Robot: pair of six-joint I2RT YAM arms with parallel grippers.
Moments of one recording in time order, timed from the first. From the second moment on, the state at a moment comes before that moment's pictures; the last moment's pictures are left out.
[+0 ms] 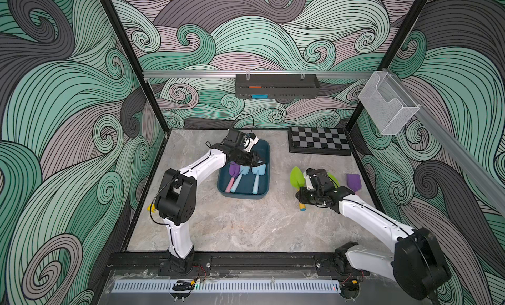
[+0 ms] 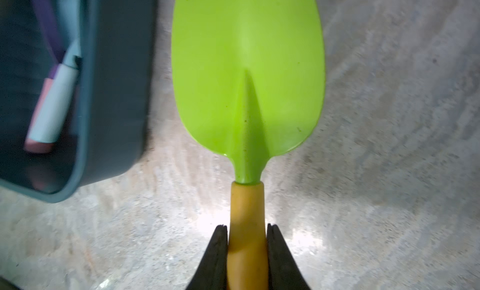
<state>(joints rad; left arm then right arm) -0.45 1.86 1.44 -0.41 0.65 -0.30 0.44 1.20 0.70 -0.52 -0.09 0.50</state>
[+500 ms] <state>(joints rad) -0.54 1.90 1.41 -0.24 0.72 -0.44 0.59 1.19 0.78 -0.54 -0.09 0.51</state>
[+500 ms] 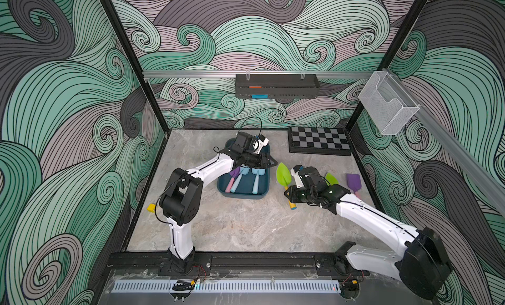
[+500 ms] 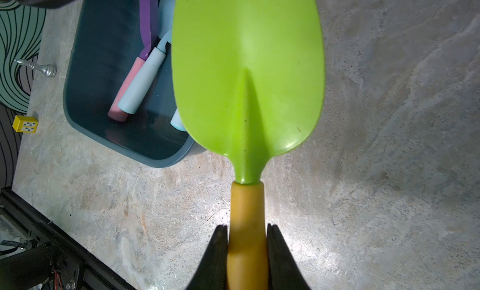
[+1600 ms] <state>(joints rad) -0.46 2.03 1.71 -0.40 0.82 -0.35 0.56 1.06 0.78 -0.50 -0.02 0.46</state>
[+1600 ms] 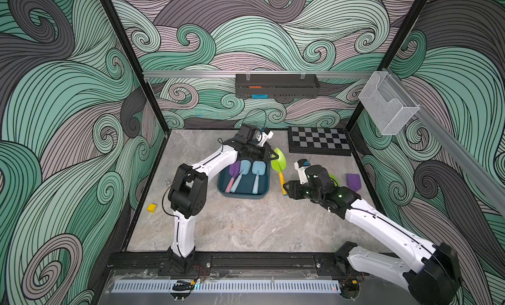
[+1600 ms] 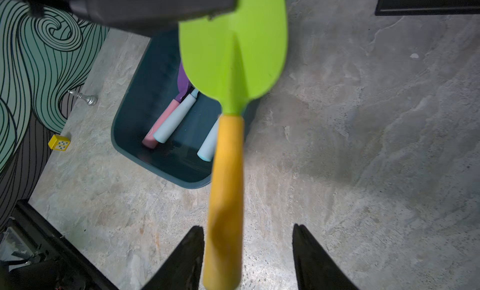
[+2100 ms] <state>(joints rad) -0.30 2.28 2.02 -0.71 0.80 -0.11 0.14 1.04 0.71 -0.59 -0.07 0.42</state>
